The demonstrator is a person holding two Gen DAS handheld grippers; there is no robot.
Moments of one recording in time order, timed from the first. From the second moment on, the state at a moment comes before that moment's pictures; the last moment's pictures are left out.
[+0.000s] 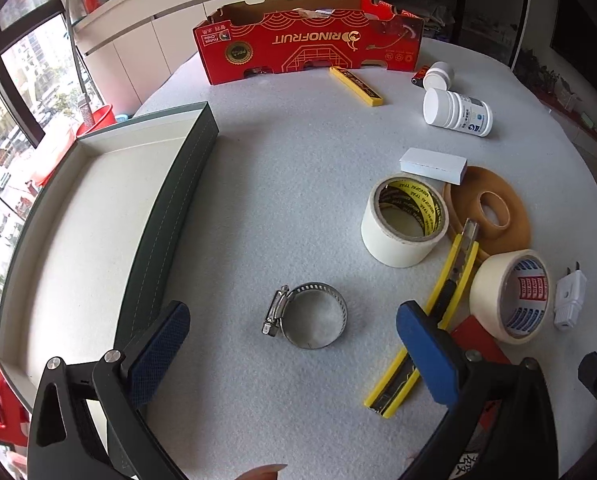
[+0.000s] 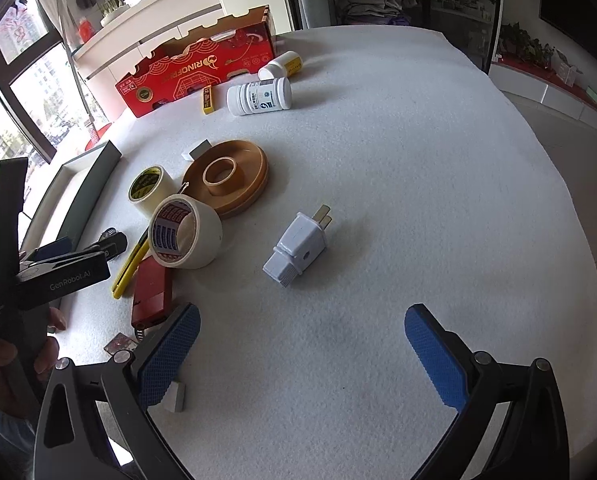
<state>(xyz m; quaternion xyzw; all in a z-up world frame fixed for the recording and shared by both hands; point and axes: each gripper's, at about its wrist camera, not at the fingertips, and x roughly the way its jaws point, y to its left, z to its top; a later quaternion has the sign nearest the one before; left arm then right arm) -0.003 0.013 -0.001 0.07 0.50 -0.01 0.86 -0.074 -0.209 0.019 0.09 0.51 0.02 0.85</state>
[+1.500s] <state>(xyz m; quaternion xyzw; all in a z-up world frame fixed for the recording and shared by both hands) 0.009 0.029 -0.013 0.03 0.53 -0.04 0.85 -0.032 -0.201 -0.007 0.04 0.55 -0.05 0.83</state>
